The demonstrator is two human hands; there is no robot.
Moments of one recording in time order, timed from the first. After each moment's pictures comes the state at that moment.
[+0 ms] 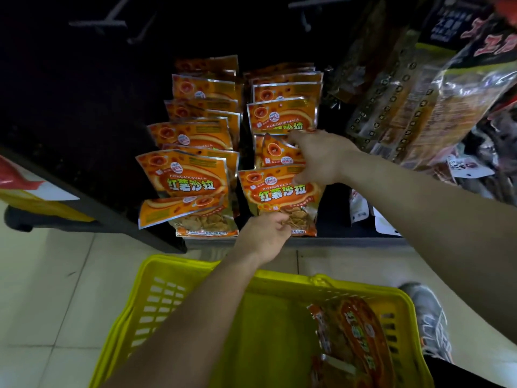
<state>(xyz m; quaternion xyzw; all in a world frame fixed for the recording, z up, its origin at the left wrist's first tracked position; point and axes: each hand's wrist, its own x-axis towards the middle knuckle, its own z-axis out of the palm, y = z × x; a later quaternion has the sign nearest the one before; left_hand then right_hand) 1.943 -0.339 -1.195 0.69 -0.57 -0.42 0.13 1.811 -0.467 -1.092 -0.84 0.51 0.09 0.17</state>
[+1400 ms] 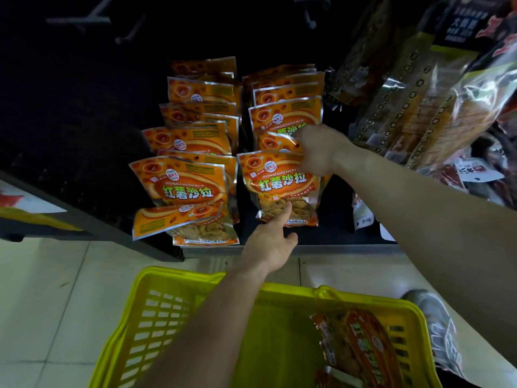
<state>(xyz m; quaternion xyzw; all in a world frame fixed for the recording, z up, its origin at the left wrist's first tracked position) 1.933 -0.347 -1.205 0.70 -0.55 -0.45 0.12 1.833 -0.483 -1.087 -0.82 0.55 0.05 0.15</state>
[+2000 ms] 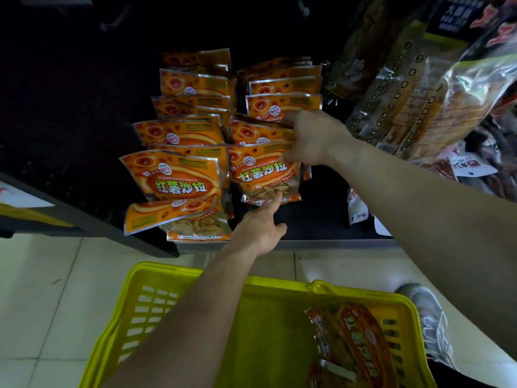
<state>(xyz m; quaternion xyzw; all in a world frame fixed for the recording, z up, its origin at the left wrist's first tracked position) 1.943 -0.366 -1.207 0.70 -0.58 -0.42 0.07 1.827 -0.493 -1.095 -0.81 0.57 0.01 0.18</state>
